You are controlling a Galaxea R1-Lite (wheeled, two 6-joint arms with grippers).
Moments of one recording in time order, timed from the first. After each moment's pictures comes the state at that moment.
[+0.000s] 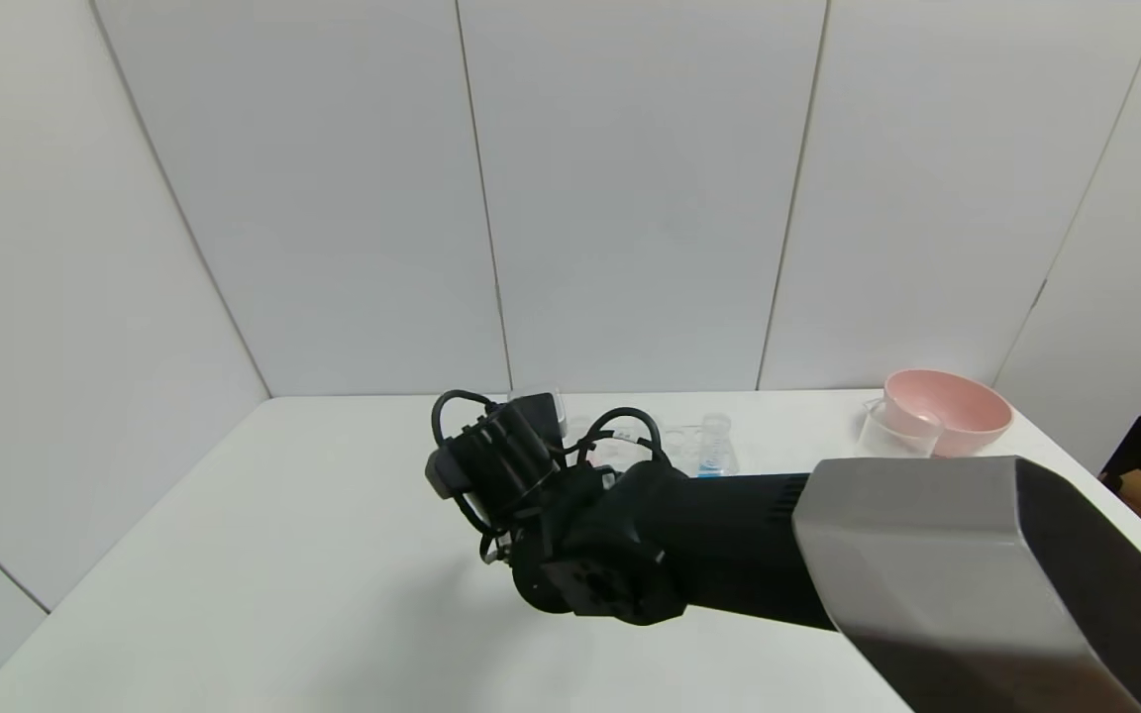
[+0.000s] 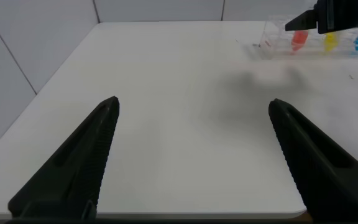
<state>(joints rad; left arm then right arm) 0.00 0.00 0.00 0.02 0.00 -0.02 0.94 2.46 -1.96 0.18 -0.66 0.39</state>
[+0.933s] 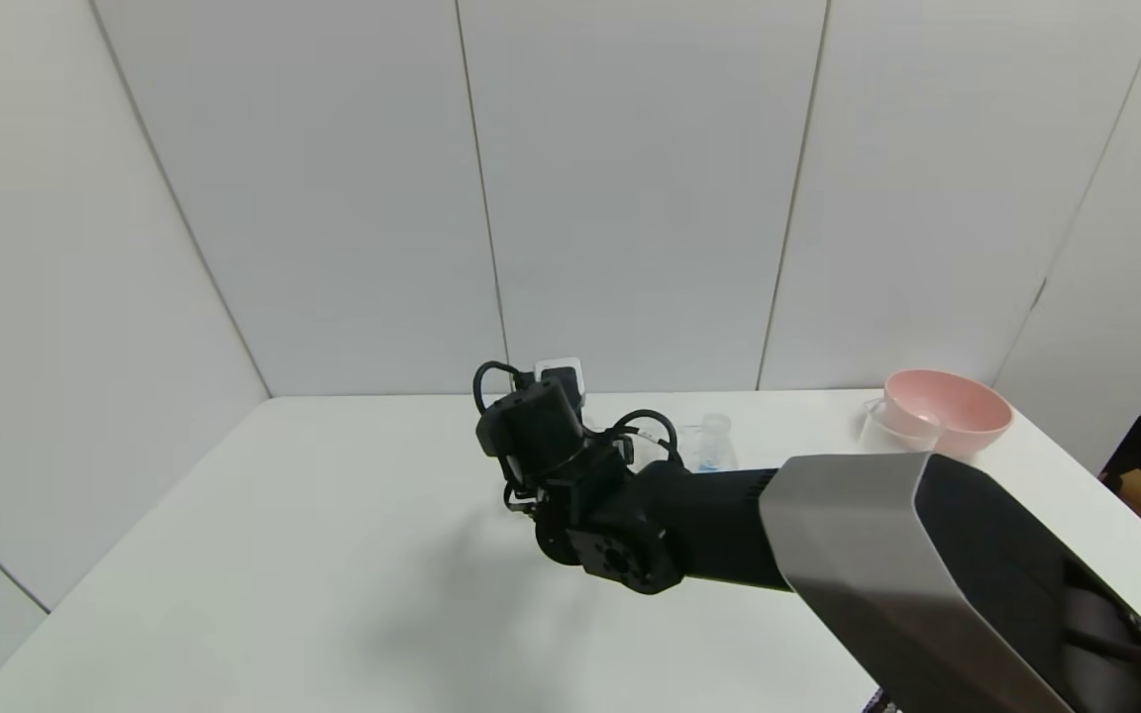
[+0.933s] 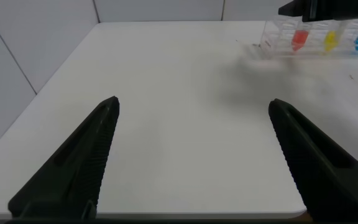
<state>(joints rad) 0.00 0.00 0.00 0.02 0.00 -0.02 0.86 2.54 -1.98 -0.11 -0.68 0.28</state>
